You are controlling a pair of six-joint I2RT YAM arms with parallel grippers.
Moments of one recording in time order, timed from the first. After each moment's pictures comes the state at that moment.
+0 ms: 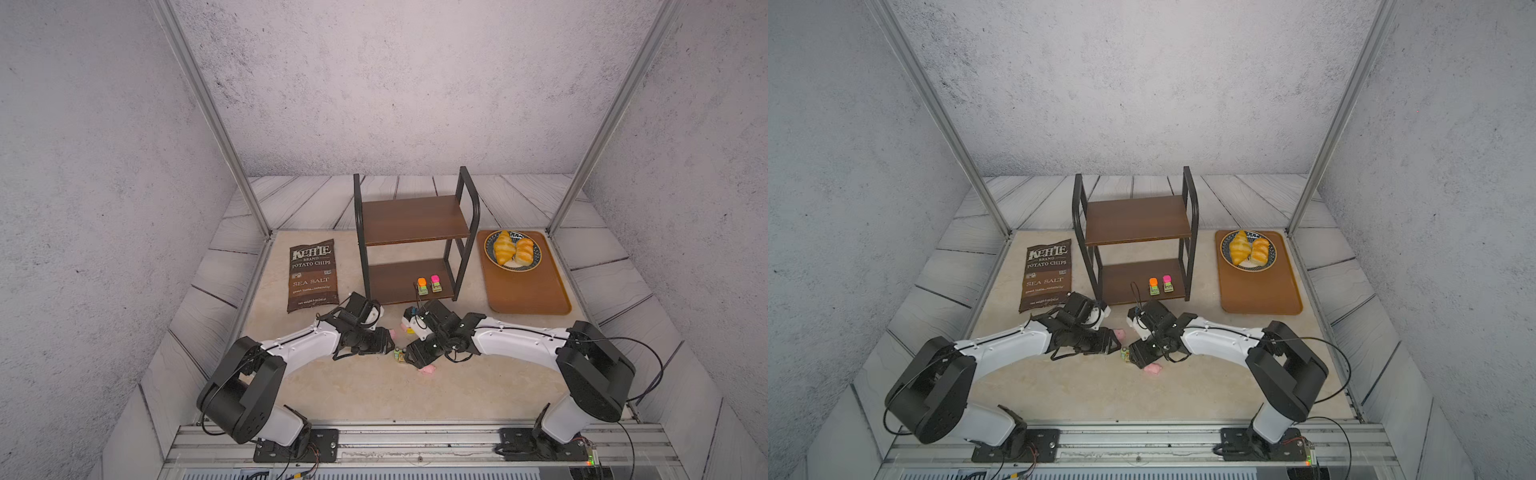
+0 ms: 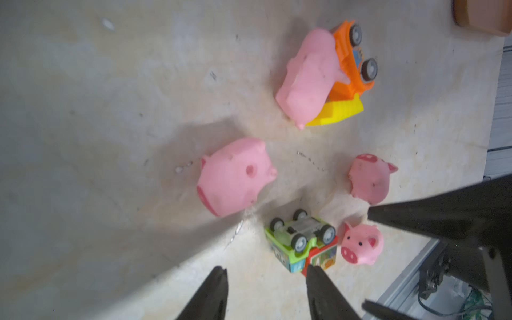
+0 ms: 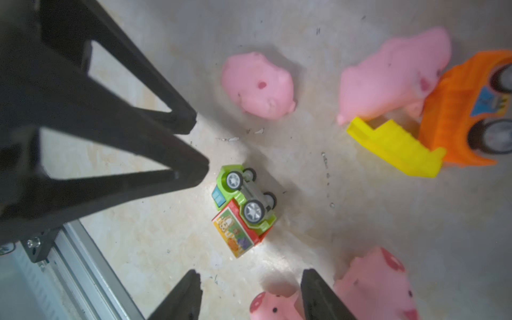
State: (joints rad) left arm -0.57 1.48 0.73 -0.32 0.39 -0.49; right arm 0.90 1.62 0.95 -0.41 -0.26 0.28
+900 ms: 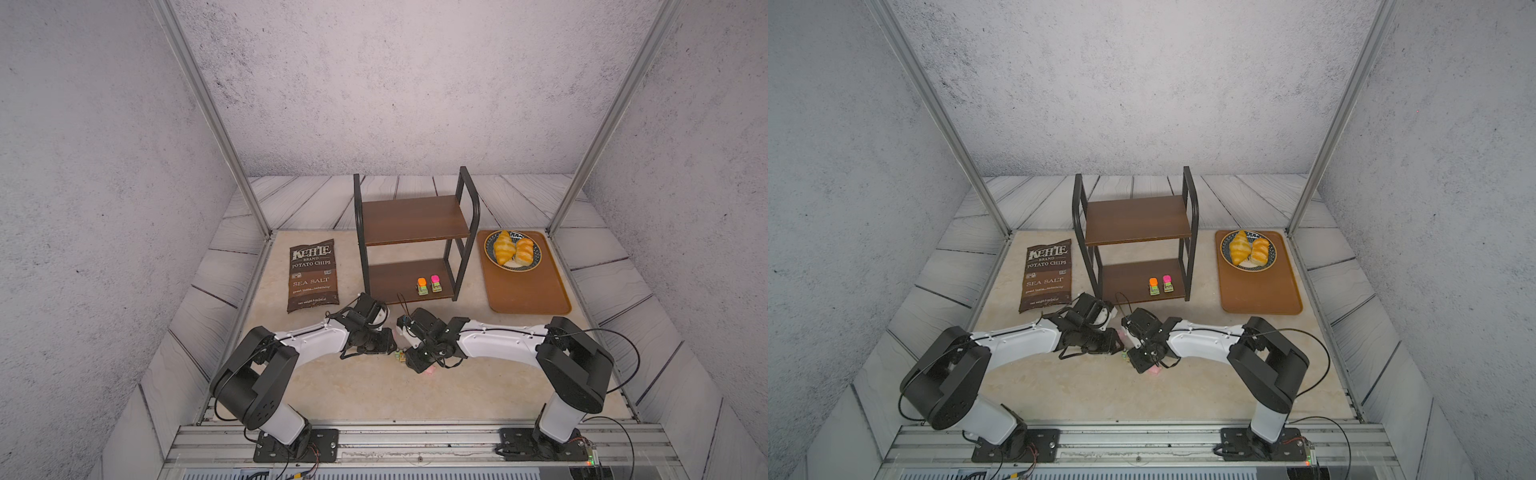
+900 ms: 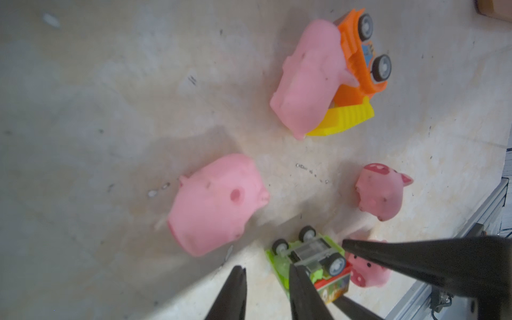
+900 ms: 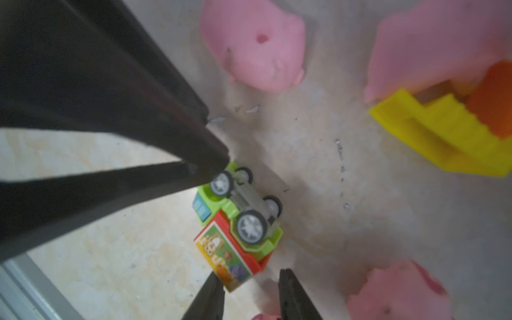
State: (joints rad) left arm -0.62 1.54 0.73 -0.29 0.36 -0.51; right arm 0.96 1.73 1.01 -0.46 -0.11 0.30
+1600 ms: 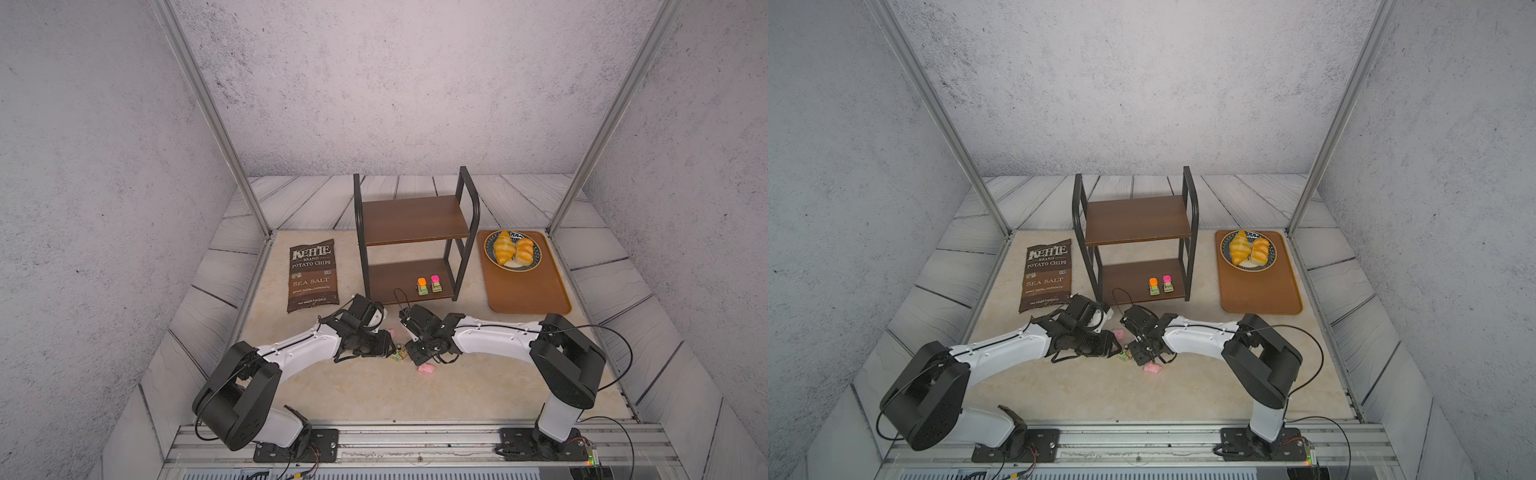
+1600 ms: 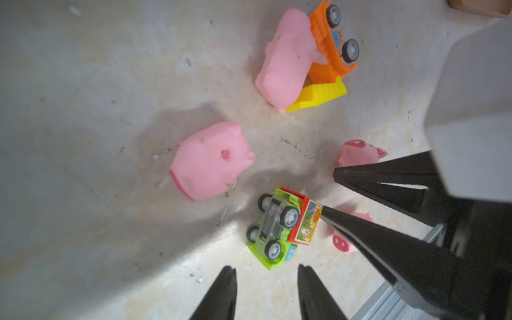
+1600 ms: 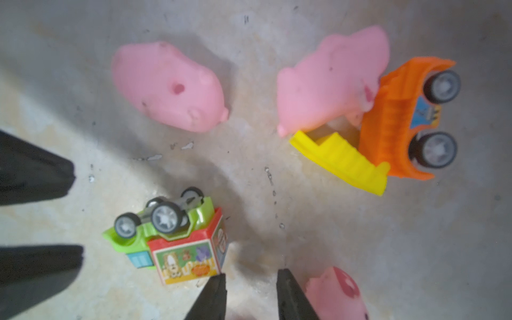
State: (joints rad) left arm -0.62 1.44 0.71 -0.34 0.39 -0.49; right arm 0.96 1.77 1.06 -0.49 0.04 0.34
